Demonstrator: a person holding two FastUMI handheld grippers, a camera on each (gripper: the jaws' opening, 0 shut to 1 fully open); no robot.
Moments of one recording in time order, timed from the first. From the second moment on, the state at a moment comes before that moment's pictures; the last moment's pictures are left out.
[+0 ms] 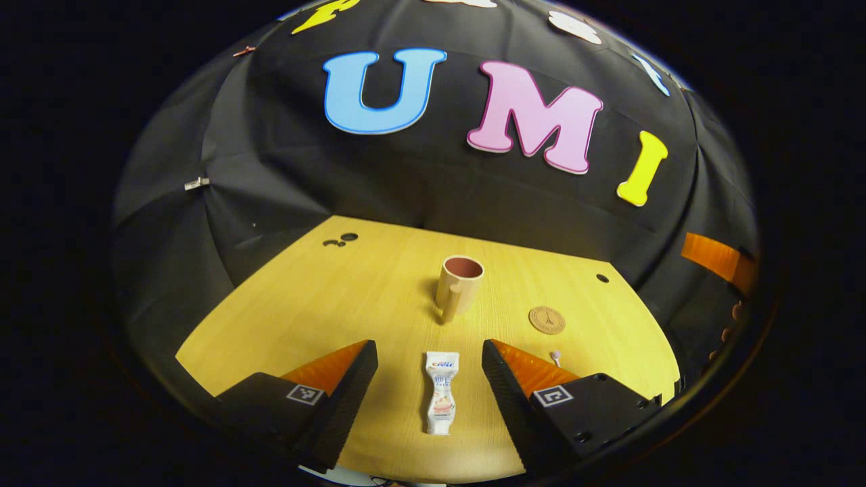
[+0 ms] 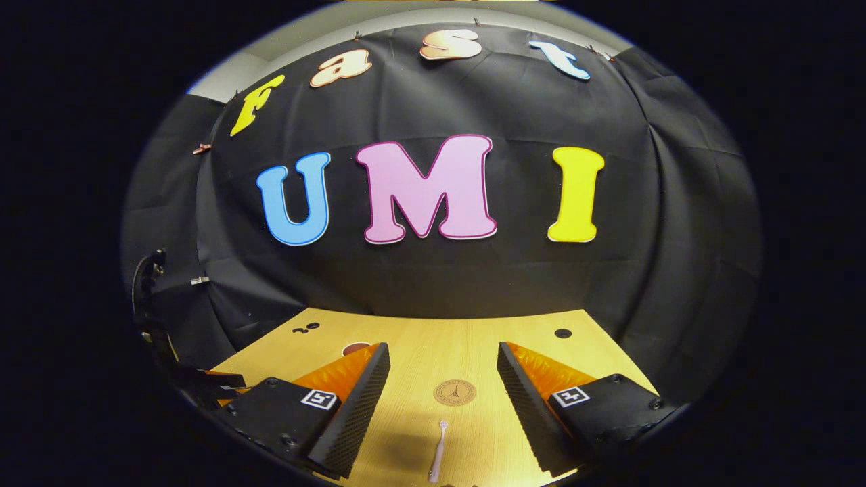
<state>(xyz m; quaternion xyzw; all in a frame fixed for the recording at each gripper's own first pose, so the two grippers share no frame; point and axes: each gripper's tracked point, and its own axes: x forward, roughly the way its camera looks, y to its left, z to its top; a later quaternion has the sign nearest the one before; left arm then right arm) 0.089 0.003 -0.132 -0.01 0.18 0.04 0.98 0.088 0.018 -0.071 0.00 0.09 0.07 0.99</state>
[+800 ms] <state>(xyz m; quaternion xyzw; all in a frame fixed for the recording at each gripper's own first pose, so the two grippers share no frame) 0.146 0.000 -0.267 0.03 0.38 0.07 0.92 0.124 -0.034 -0.164 0.03 0.20 0.08 0.98</state>
